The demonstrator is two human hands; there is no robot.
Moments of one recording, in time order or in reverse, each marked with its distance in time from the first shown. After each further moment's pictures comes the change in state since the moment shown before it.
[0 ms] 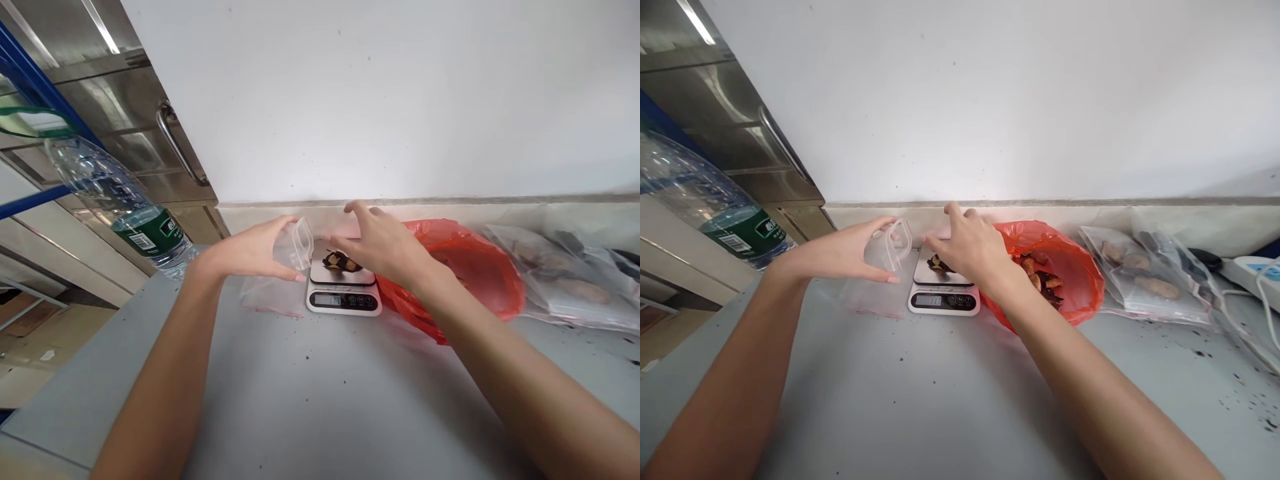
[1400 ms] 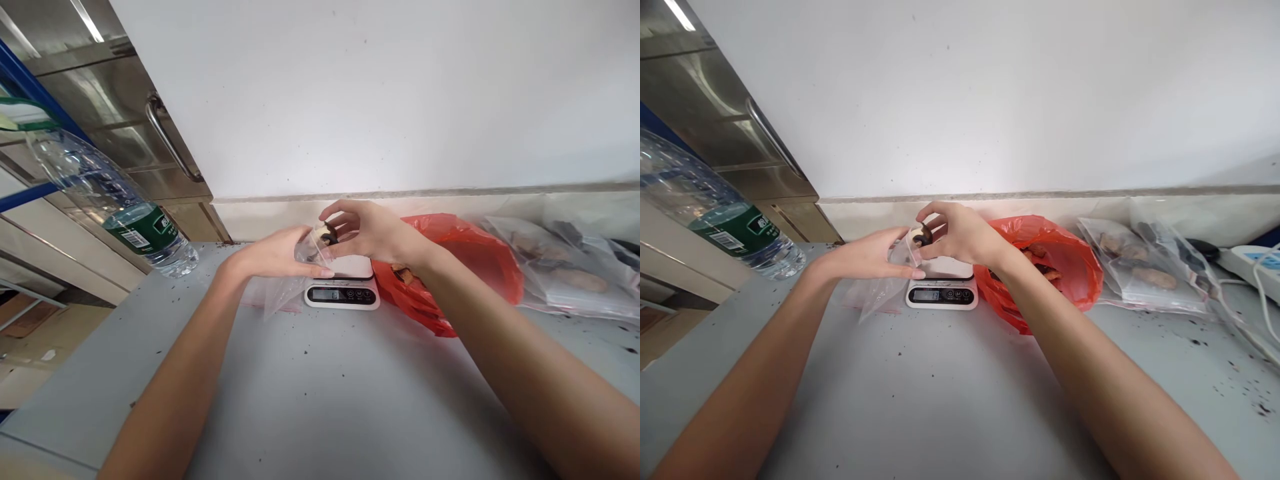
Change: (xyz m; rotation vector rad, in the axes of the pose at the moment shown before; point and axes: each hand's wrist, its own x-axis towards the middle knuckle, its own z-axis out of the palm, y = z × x) left_hand 0.024 0.005 0.026 -0.161 -0.083 0.091; right_hand 0.017 0.020 0.000 0.570 -0.224 -0.242
